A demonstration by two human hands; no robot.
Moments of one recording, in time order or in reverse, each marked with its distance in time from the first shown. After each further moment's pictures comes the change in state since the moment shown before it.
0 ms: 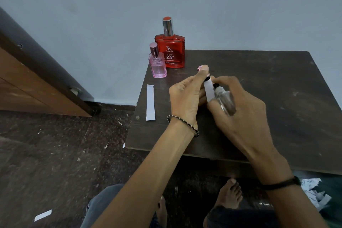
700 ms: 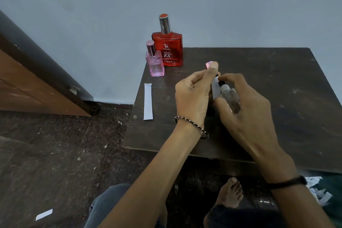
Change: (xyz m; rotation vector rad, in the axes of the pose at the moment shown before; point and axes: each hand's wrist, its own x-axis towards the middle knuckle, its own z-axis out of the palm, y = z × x) left_hand 0.000 -0.014 0.011 0.147 -0.037 0.165; right_hand -0.001 0.016 -0.004 -0.029 -0.021 0.018
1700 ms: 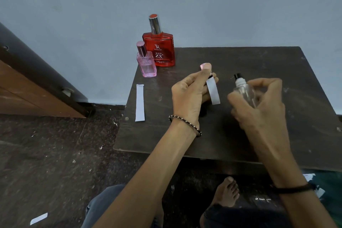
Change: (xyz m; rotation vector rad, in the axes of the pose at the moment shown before) left_hand -0.002 0.002 0.009 -0.078 -0.037 -0.130; right_hand -0.006 0.011 -0.024 0.397 0.115 0.457
